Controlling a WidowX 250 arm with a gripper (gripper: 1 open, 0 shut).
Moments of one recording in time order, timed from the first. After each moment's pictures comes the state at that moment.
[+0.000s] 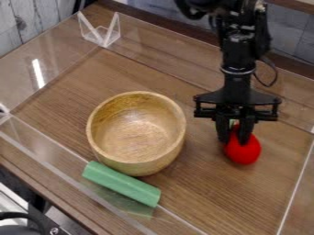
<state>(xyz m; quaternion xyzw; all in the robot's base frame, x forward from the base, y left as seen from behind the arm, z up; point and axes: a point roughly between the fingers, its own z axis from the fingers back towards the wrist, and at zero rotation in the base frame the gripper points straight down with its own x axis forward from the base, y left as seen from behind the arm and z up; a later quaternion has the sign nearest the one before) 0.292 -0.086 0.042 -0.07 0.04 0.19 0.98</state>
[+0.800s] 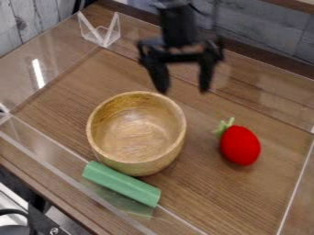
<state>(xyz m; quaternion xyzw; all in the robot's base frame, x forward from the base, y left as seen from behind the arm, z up) 0.275 -0.005 0.119 -0.13 0.01 0.16 0.98</state>
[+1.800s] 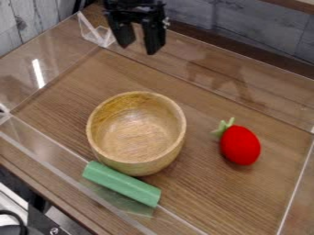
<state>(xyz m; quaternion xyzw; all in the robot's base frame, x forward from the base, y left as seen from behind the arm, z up) 0.299 0.062 0.129 -0.08 -0.05 -0.04 0.99</state>
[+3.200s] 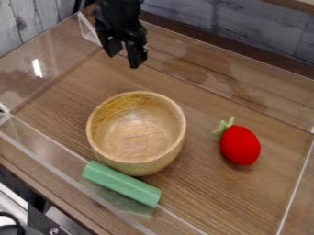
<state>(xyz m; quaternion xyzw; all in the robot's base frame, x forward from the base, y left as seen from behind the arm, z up) 0.316 0.109 0.083 -0.01 -0.10 -0.06 0.99</state>
